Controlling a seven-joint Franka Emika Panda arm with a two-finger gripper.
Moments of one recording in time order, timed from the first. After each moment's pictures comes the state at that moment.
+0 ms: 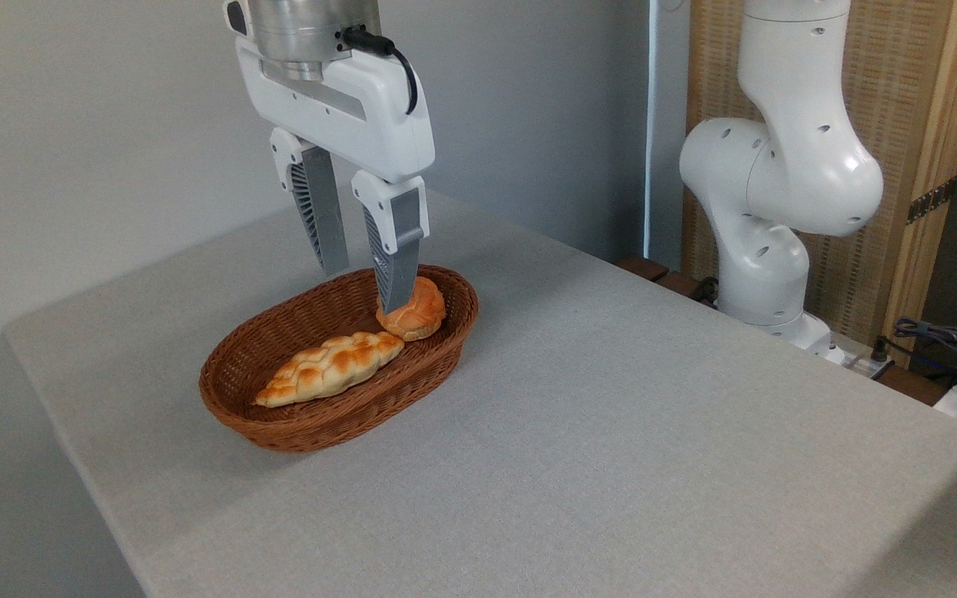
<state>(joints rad) -0.01 -0.03 -0.04 -1.62 -0.07 1.63 0.69</state>
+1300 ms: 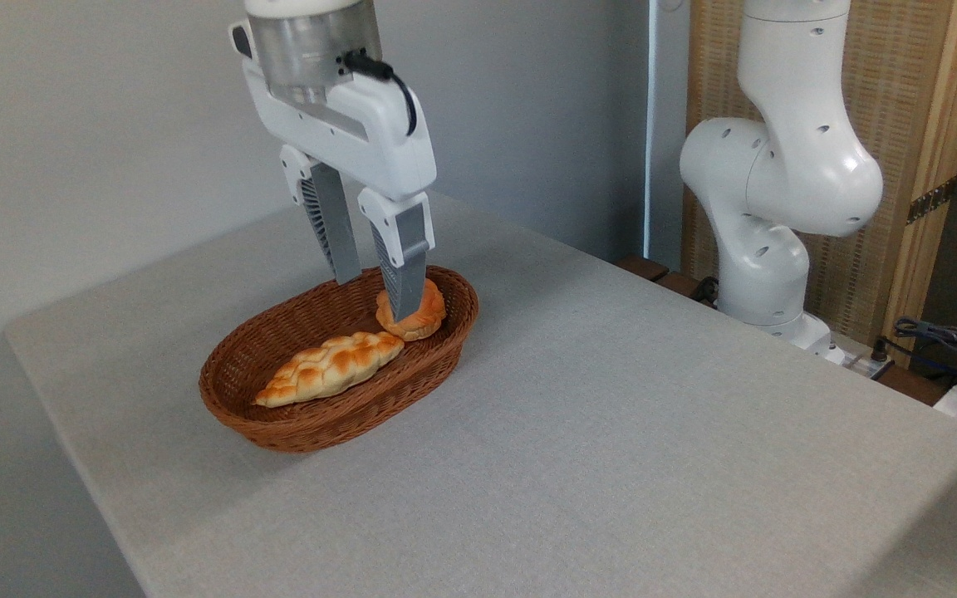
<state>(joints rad) -0.03 -0.03 -0.04 -1.67 -0.07 1.61 0.69</state>
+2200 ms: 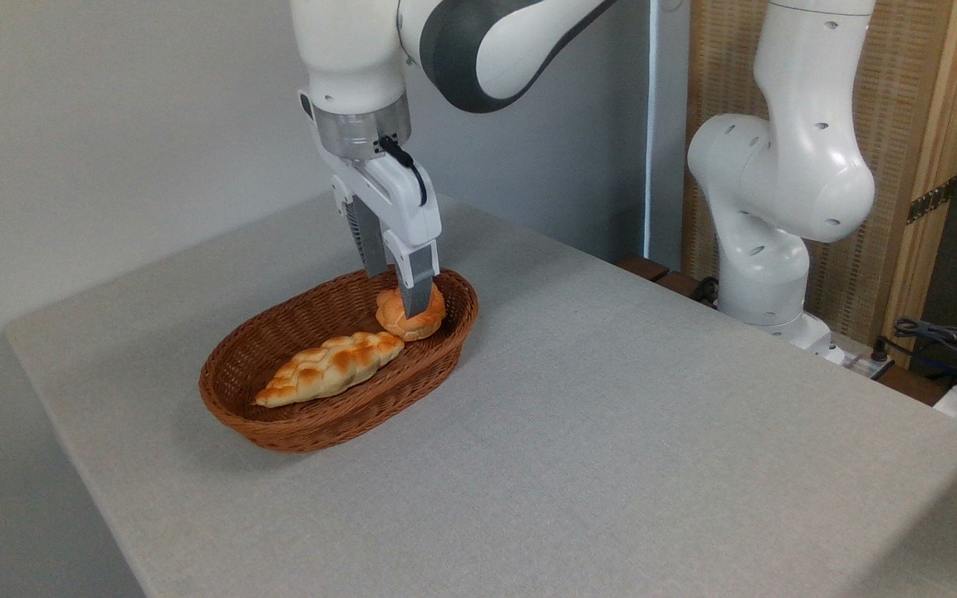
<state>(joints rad) -0.24 -0.21 -0.05 -2.13 -0.24 1.90 0.69</state>
